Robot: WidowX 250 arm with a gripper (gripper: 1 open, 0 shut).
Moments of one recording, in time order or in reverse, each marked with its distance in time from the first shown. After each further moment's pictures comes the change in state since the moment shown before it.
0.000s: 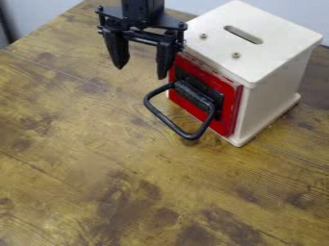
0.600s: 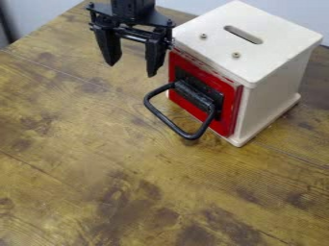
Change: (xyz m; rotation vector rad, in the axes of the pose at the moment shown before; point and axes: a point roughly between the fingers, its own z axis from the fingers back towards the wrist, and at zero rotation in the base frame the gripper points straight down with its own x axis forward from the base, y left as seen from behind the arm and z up) arm -0.001 0.013 0.000 -0.002 0.013 -0.043
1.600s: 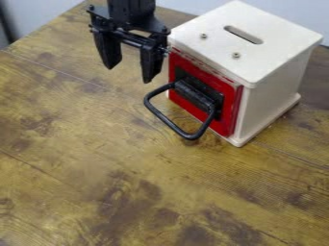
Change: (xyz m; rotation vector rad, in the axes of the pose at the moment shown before) arm -0.006 -0.002 0.001 -0.015 -0.003 -0.131
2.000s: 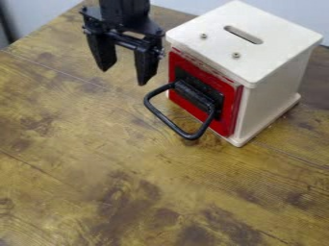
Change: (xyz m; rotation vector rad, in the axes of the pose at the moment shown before) arm -0.008 -0.001 0.006 -0.004 -0.012 -0.003
